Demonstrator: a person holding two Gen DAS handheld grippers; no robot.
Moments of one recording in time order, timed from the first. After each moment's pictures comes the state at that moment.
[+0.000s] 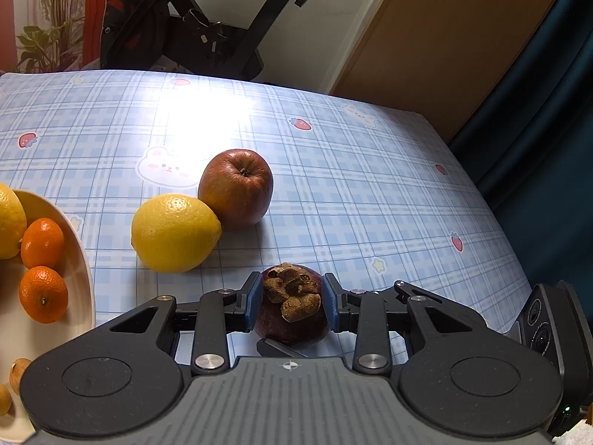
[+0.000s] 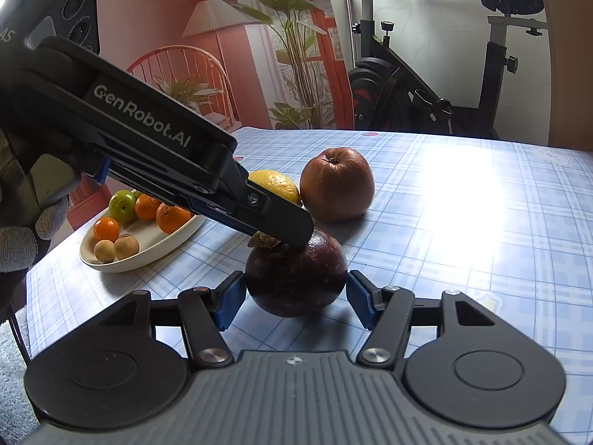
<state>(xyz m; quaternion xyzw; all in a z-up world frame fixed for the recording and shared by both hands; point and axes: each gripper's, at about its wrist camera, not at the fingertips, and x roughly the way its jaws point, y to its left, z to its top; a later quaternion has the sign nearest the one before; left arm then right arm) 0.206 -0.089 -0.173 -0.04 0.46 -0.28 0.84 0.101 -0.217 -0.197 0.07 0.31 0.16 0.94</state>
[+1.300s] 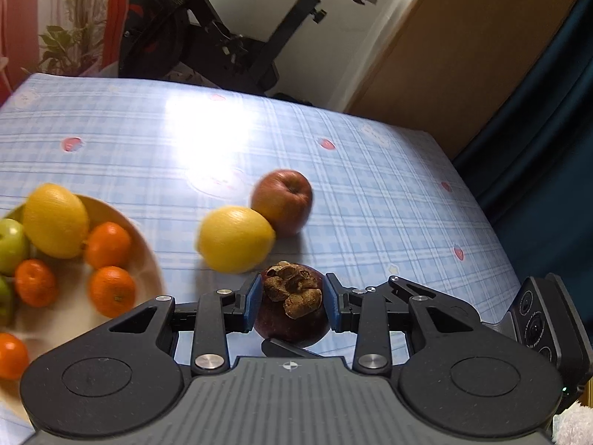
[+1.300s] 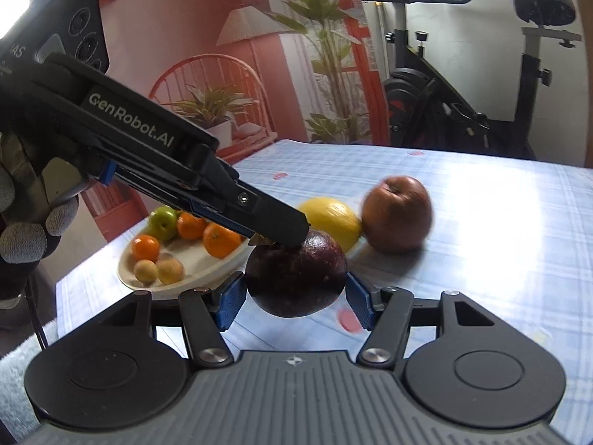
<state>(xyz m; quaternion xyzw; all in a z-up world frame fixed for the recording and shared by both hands) 0.203 -0.029 -0.144 -0.06 0.45 -0.26 0.85 0.120 -0.179 -0.172 0.07 0.29 0.22 0.93</state>
